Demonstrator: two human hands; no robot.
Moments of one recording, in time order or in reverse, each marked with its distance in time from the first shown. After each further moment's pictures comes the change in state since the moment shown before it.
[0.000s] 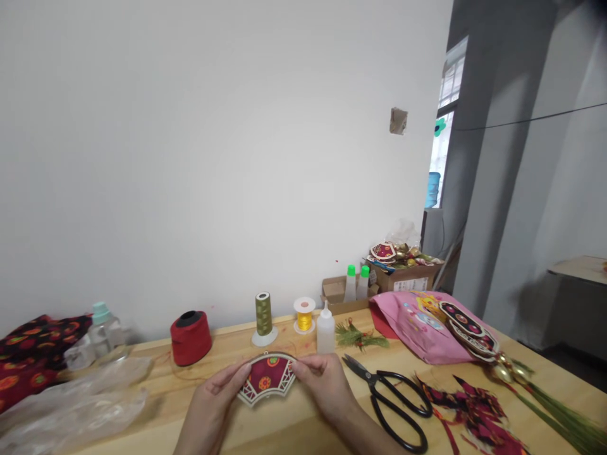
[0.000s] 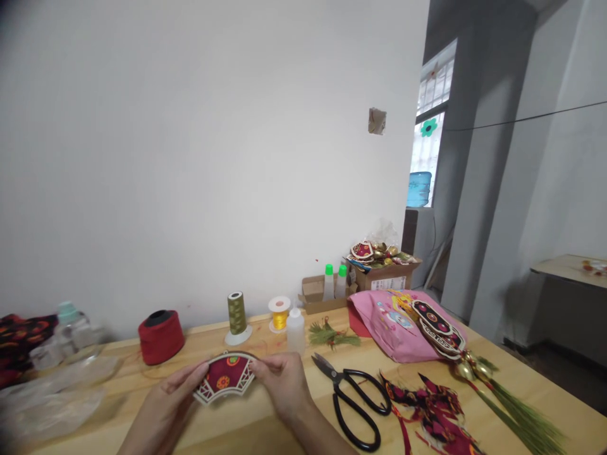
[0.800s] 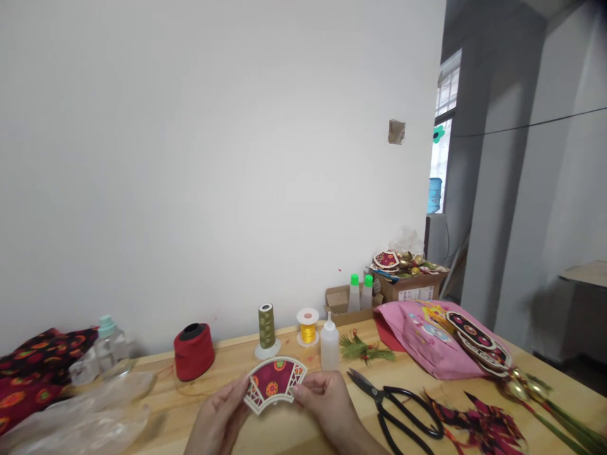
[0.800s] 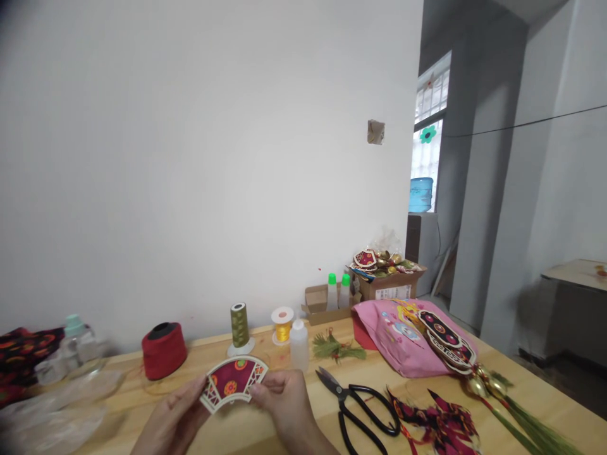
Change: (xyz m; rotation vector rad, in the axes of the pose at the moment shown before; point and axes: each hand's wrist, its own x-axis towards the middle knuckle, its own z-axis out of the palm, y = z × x) left_hand 0.002 0.001 0.002 -0.176 -0.155 -0.010; right_hand 0.000 0.004 0.006 0.134 0.044 0.115
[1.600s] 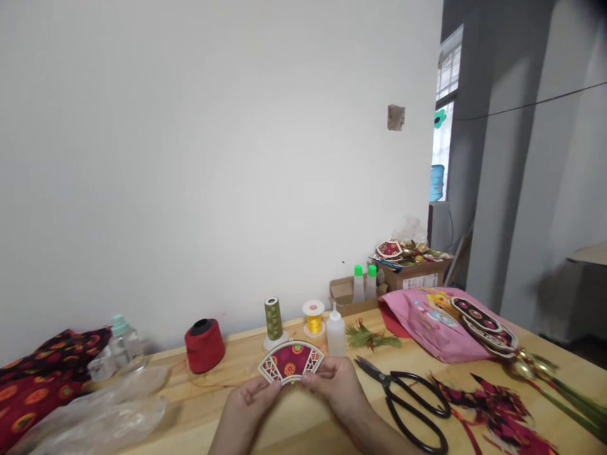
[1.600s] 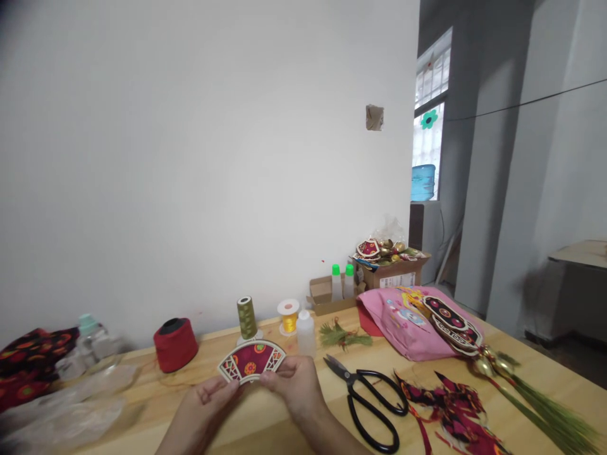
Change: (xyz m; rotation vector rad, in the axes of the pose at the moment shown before) left_hand -0.002 -0.005 0.013 0.182 -0.017 -0.086; right_hand 0.002 0.003 -0.001 0.099 0.036 0.056
